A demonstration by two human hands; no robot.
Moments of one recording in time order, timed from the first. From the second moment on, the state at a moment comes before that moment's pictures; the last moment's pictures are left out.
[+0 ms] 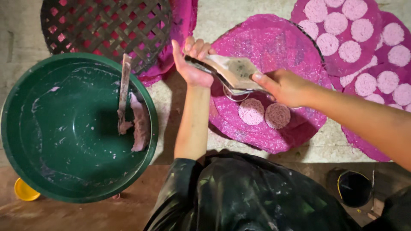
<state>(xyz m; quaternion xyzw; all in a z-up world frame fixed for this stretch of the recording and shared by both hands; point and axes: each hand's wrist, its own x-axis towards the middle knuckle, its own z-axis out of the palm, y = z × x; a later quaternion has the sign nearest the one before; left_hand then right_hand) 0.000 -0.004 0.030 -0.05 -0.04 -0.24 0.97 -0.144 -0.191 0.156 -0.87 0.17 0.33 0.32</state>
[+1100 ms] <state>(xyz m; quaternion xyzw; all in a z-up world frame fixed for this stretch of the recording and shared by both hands) 0.013 -0.040 0.030 0.08 0.11 -0.21 0.97 -0.148 -0.205 0.141 -0.91 0.18 0.24 0.28</state>
